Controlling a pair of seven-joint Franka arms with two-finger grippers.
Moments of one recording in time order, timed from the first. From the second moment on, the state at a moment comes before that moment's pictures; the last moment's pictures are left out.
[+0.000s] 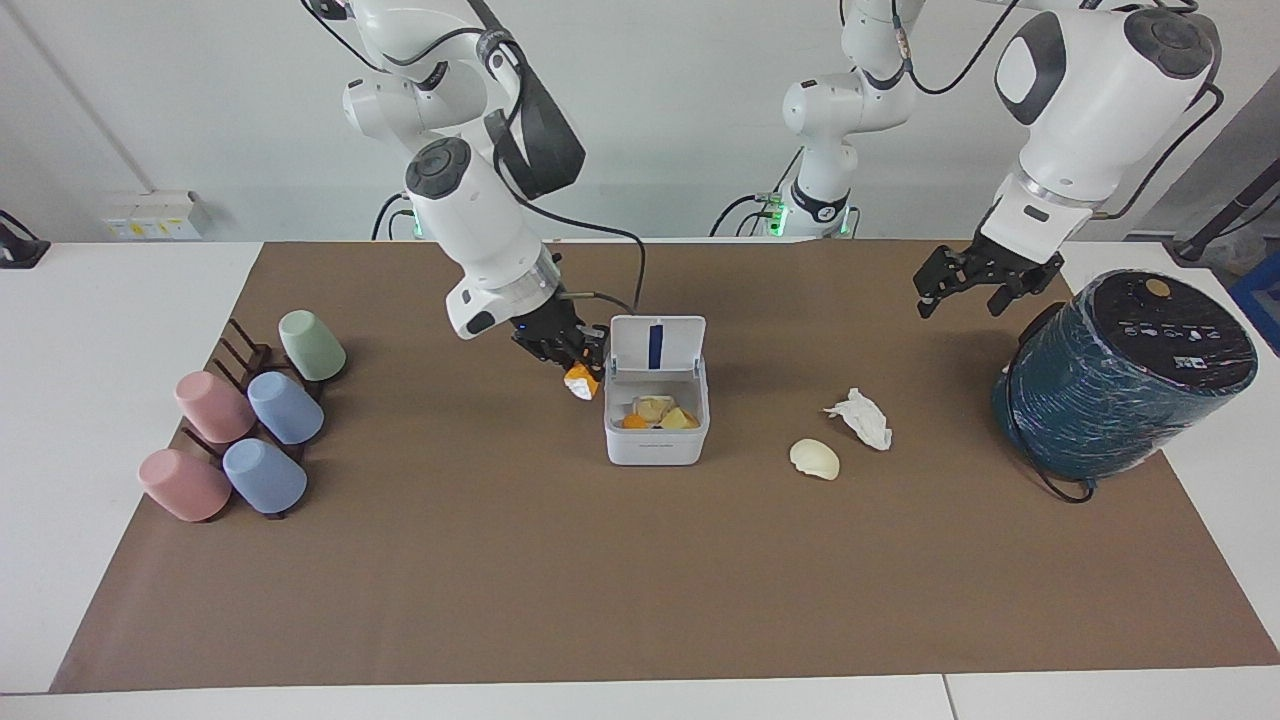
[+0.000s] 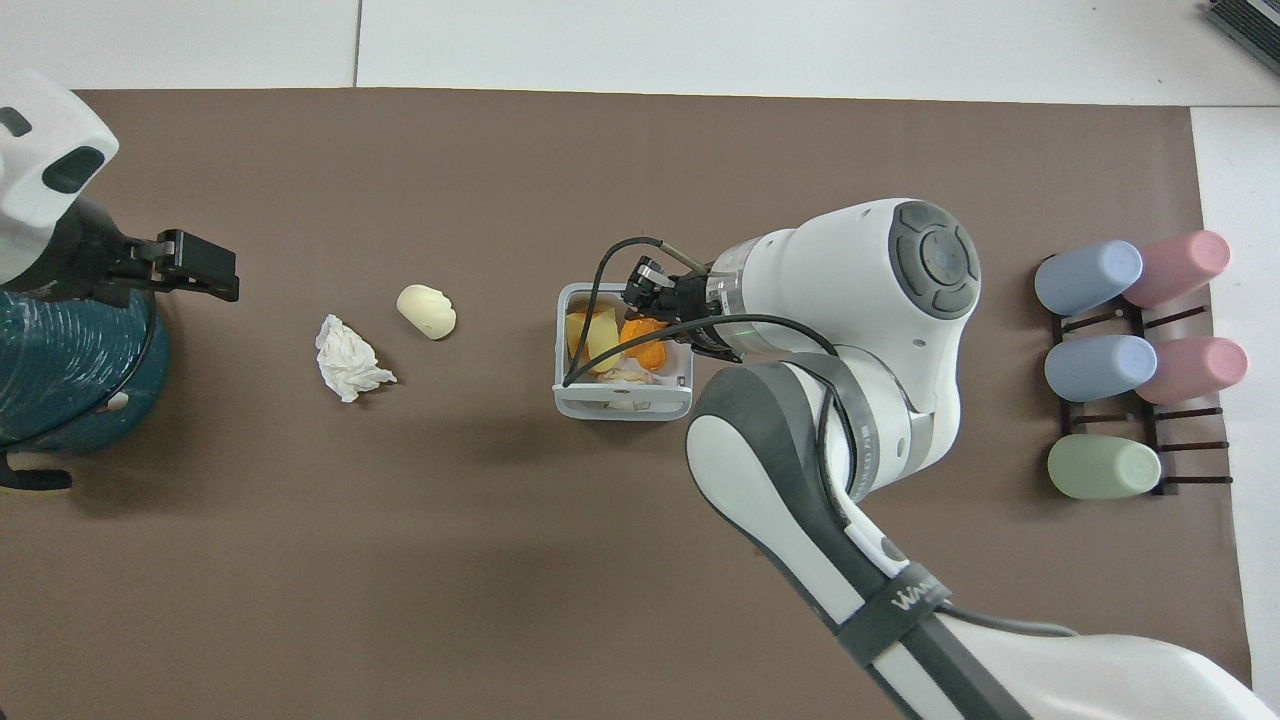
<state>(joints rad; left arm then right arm) 0.08 0.08 -0.20 -1.55 -0.03 1.64 -0.10 0.38 0.28 0.12 -1.74 0.43 2.31 0.80</state>
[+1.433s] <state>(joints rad) 0.08 0.08 -0.20 -1.57 -0.03 1.66 -0.09 0.37 0.29 0.10 -1.74 0.18 2.35 0.78</state>
